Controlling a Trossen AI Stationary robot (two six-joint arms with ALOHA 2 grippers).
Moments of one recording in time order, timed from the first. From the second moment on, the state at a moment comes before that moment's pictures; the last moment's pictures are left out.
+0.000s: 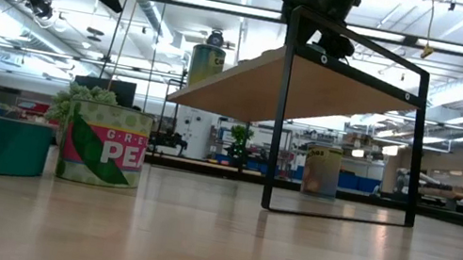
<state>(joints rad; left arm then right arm) 0.04 0.86 0.97 -0.89 -0.35 -0.30 -0.20 1.72 1.69 -1.12 0.16 0.48</state>
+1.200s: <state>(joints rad) 0.04 0.86 0.97 -0.89 -0.35 -0.28 -0.57 1.55 1.53 -1.04 0.12 0.24</state>
